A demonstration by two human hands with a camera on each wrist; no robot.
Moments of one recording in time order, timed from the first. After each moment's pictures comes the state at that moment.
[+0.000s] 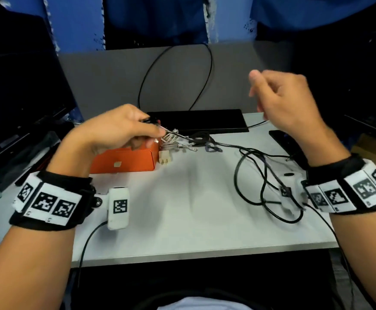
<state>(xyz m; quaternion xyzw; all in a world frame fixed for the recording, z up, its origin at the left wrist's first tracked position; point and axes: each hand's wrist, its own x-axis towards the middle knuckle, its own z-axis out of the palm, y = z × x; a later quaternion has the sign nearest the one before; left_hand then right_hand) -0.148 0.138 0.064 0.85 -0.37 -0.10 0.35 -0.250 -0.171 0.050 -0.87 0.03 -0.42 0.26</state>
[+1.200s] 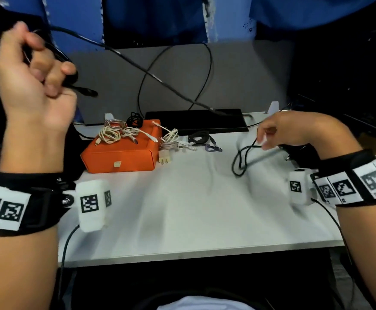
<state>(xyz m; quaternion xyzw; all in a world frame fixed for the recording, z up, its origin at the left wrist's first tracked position) -0.099 0.206 0.082 0.50 -0.25 0.10 0.82 -0.245 -0.222 0.029 -0.99 0.10 0.00 0.09</state>
